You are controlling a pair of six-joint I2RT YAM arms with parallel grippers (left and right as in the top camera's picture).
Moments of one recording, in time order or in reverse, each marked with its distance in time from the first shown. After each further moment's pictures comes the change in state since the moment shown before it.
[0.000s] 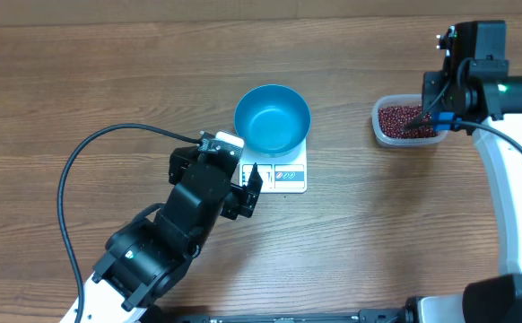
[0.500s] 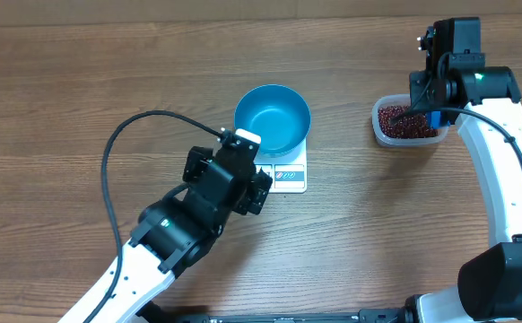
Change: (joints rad) left arm 0.000 0.169 0.000 -0.014 0.000 0.000; right arm 0.031 0.086 0.000 0.033 0.037 -0.058
